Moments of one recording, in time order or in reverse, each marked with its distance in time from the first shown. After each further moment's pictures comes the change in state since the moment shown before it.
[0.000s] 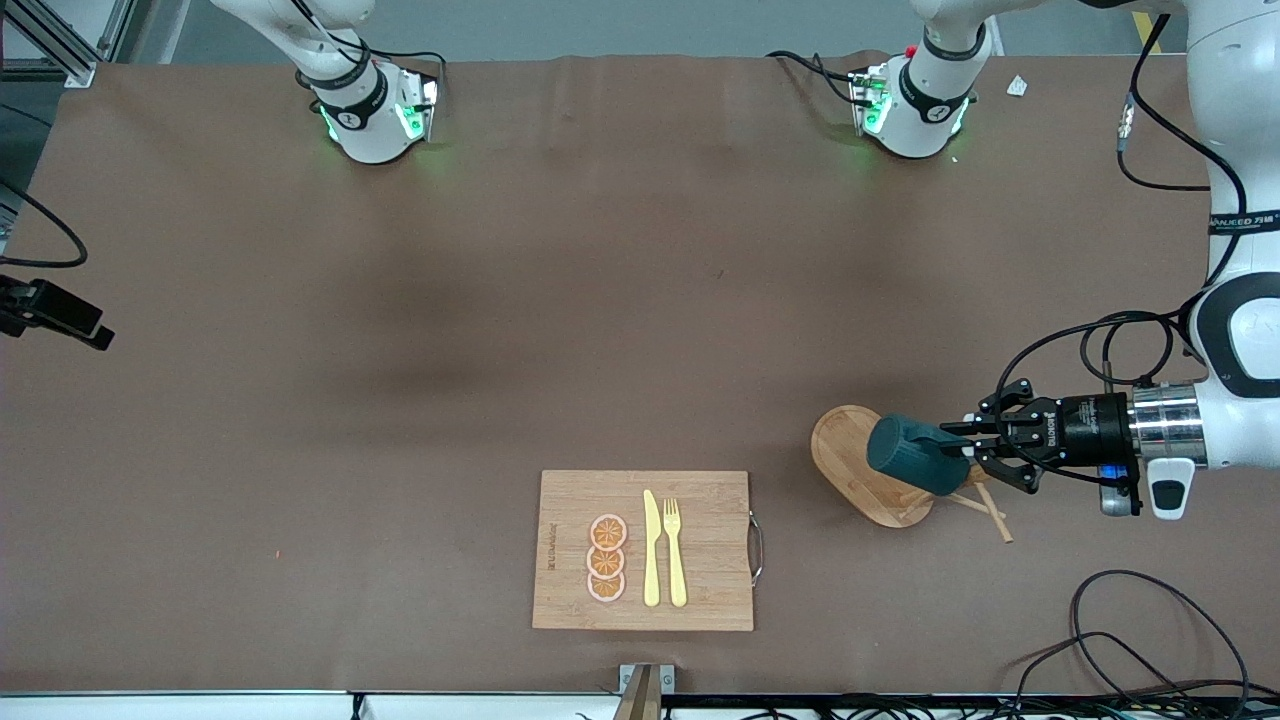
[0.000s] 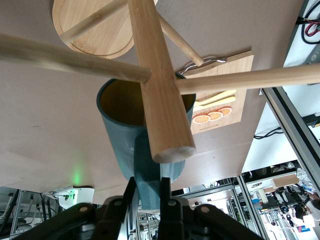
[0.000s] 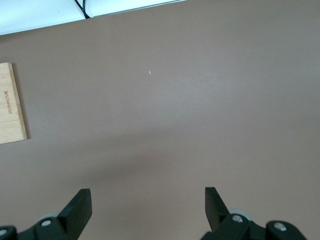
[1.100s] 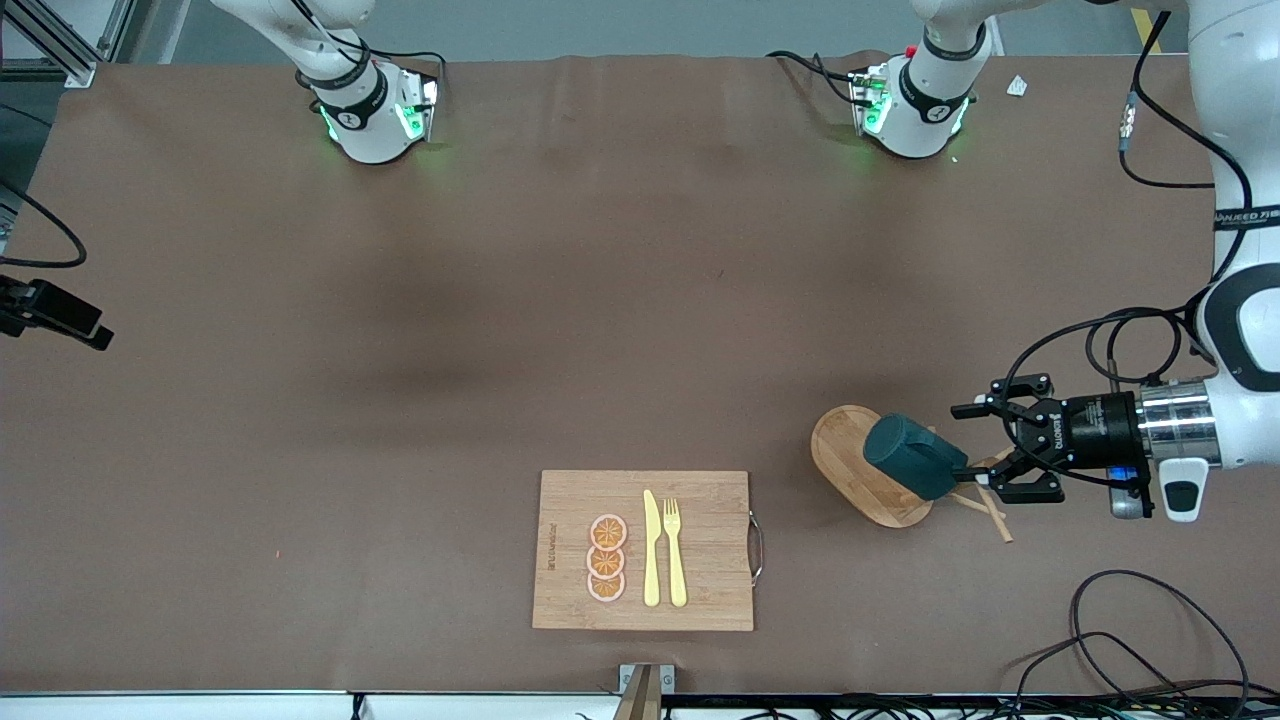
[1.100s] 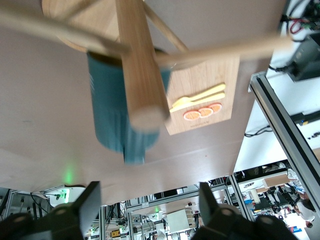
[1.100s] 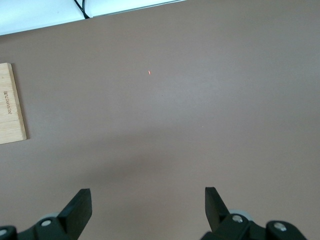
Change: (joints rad) left arm -0.012 -0.031 -0.013 0.028 0.000 0.014 -0.049; right arm 0.000 0.000 -0.001 0.000 0.000 0.000 0.000
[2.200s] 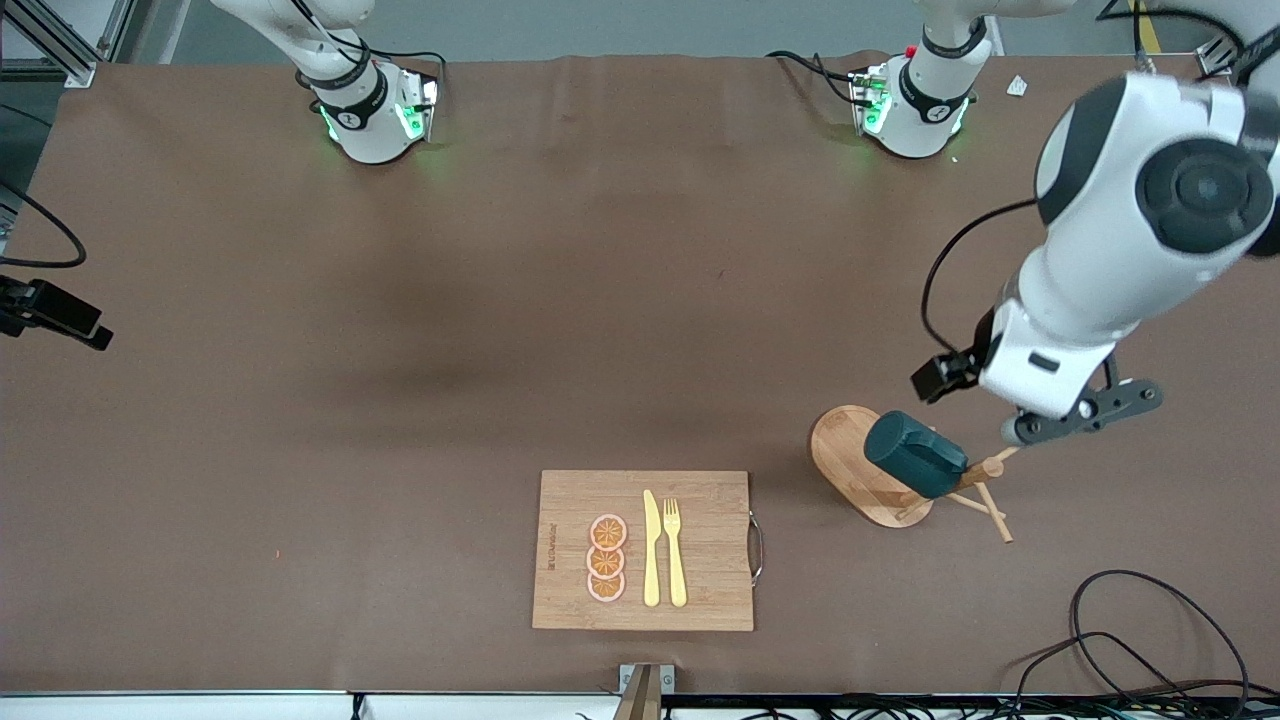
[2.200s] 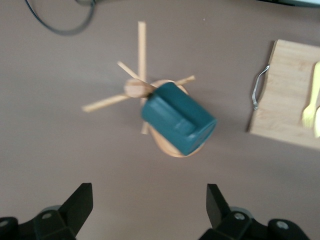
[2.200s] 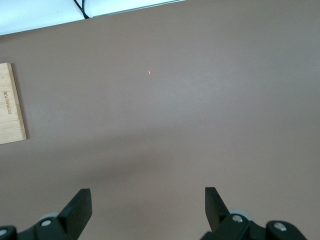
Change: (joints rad) left arm -0.303 -0.203 -0.042 0.087 1.004 -0.147 0.515; right arm 0.000 0.000 0.000 0.000 0.000 0.000 0.000
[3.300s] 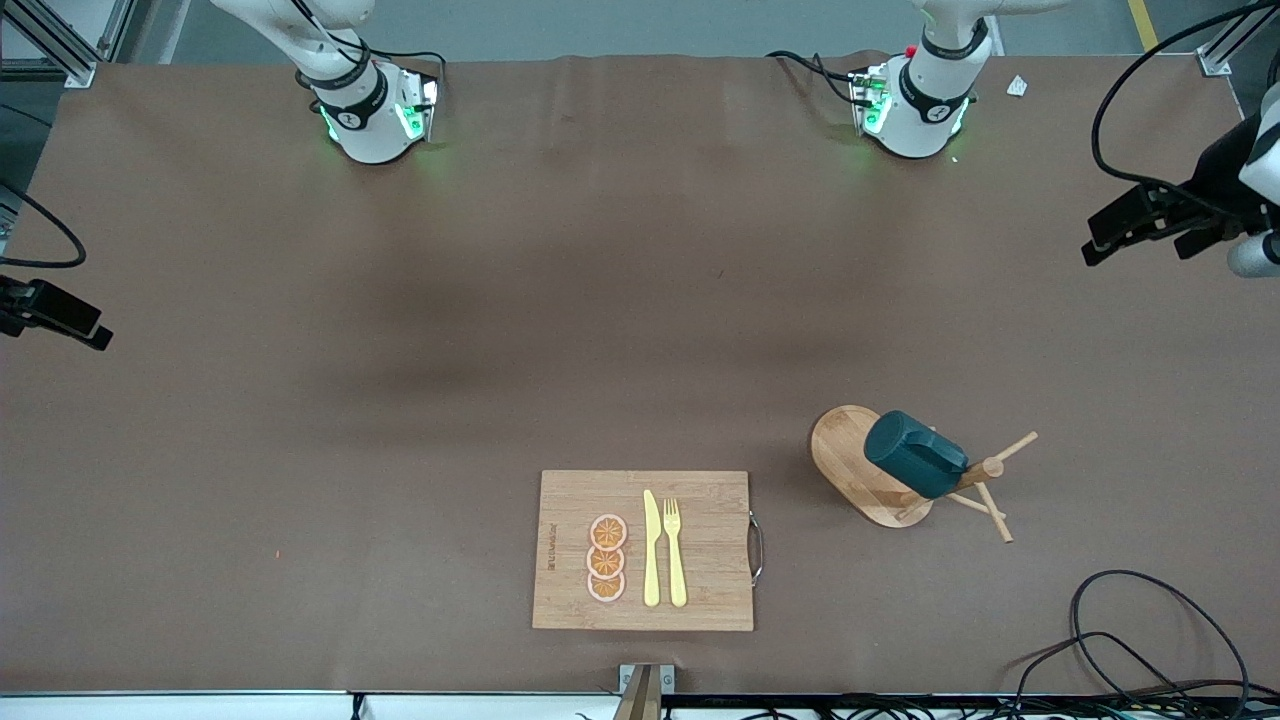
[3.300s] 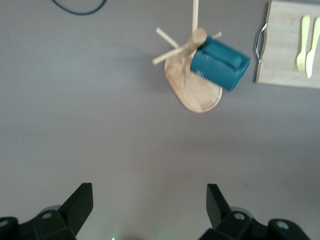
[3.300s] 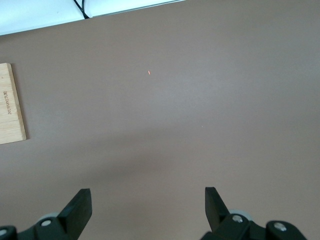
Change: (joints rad) left arm 0.106 -0.349 0.185 -0.231 -0.256 -0.119 0.365; right arm 0.000 0.000 0.000 0.000 0.000 0.000 0.000
